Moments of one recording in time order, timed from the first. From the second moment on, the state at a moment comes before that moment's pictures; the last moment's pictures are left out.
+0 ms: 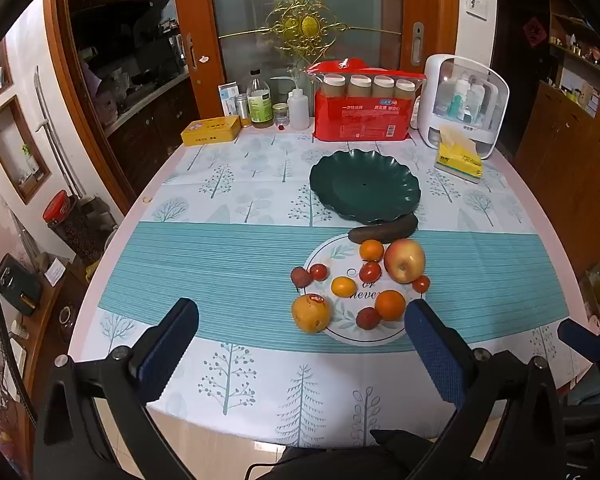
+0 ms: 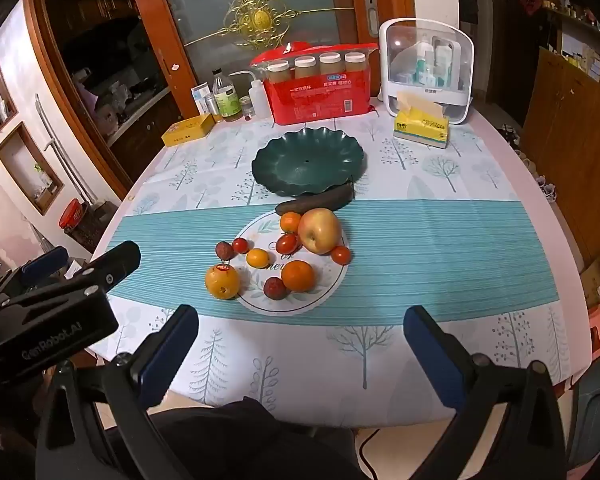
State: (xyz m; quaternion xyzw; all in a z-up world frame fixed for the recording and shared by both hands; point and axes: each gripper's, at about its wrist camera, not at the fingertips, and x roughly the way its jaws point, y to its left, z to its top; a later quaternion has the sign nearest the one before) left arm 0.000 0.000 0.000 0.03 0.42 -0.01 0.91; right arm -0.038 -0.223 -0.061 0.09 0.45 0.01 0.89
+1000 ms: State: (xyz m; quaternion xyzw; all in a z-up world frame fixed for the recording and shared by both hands) left arm 0.013 0.006 -0.011 0.02 0.44 -0.01 0.90; right arm -0.021 -0.218 -0.075 0.09 0.46 0.02 0.88
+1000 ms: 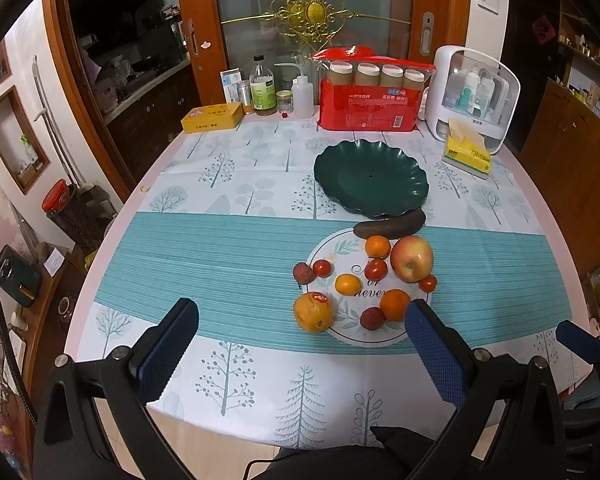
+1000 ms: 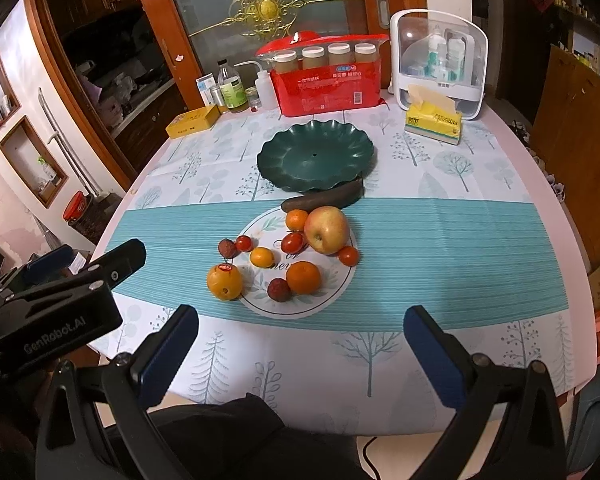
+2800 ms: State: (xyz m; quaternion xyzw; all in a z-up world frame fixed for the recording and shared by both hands) left arm 0.070 0.060 -0.082 0.02 0.54 -0.14 0.83; right arm -0.038 -0.160 -0.098 0.04 0.40 -0.10 0.91
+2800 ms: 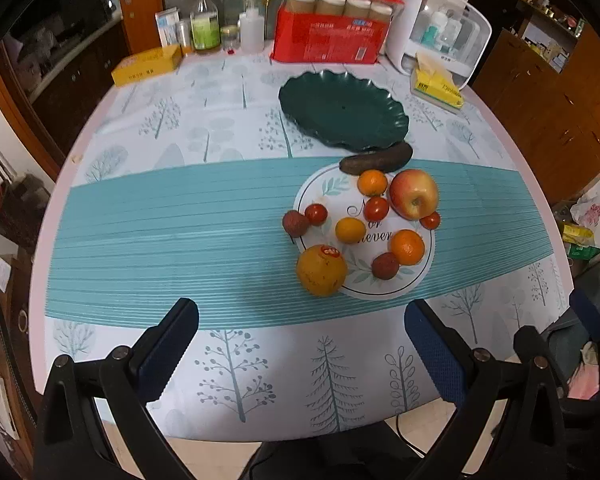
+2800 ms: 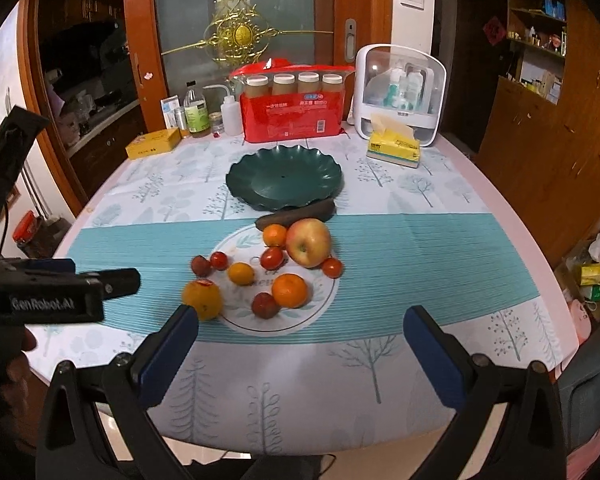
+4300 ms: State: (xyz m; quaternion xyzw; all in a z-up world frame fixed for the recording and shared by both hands) left arm 0.193 -0.003 -0.261 -0.06 0.77 -0.06 0.64; right arm 0.082 -0.154 -0.246 -0.23 0.48 0.12 0.84
